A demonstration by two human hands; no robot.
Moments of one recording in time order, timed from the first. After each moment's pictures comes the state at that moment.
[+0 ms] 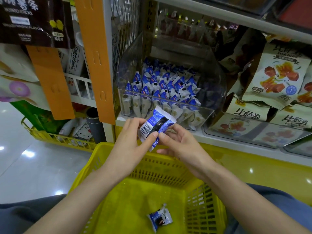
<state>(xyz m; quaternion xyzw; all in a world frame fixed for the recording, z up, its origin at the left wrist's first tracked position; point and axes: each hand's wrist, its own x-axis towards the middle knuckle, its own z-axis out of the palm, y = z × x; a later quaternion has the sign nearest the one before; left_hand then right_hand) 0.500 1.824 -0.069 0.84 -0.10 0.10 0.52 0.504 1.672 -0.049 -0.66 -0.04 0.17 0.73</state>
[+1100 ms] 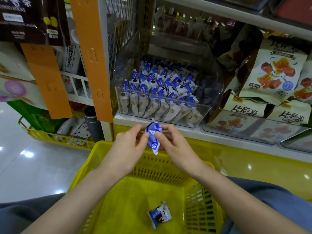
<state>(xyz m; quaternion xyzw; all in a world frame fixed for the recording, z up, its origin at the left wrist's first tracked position) 0.500 1.824 -0.076 0.89 -0.08 0.05 0.46 0.504 1.677 -0.072 -0.79 -0.06 0.09 0.60</state>
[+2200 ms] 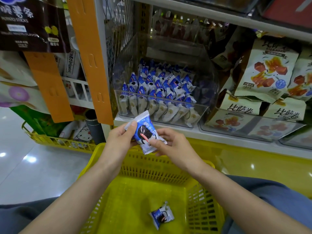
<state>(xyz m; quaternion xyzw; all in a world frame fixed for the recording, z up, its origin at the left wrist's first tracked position) 0.503 1.825 -0.064 0.64 0.07 -0.04 0.77 0.499 1.677 -0.062 -0.78 -0.06 0.11 0.61</state>
